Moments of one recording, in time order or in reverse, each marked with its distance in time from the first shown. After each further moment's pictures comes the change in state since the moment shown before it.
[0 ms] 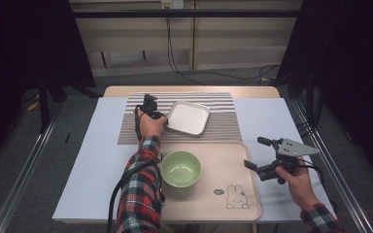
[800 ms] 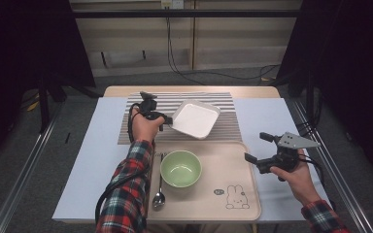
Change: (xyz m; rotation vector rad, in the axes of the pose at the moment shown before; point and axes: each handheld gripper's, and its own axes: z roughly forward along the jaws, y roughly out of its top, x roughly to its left) left arm -0.024 -0.012 -0.051 0.026 -0.193 0.102; right arm -0.007 0.014 0.004 0.029 -0.070 0.061
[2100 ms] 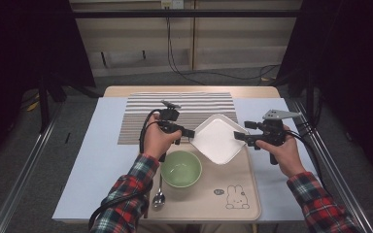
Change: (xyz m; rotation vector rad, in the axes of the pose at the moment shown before) left arm -0.066 -0.034 -0.002 0.097 -0.181 0.243; right arm -0.026 0.040 0.050 0.177 0.010 0.152
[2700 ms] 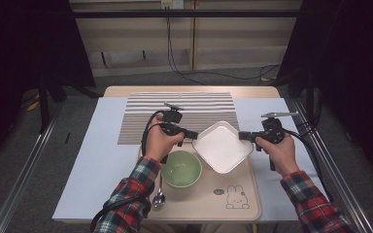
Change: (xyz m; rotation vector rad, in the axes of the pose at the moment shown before) left arm -0.003 -0.003 0.005 -0.020 -0.028 0.045; right arm 0.001 -0.004 0.000 0.148 -0.057 0.255
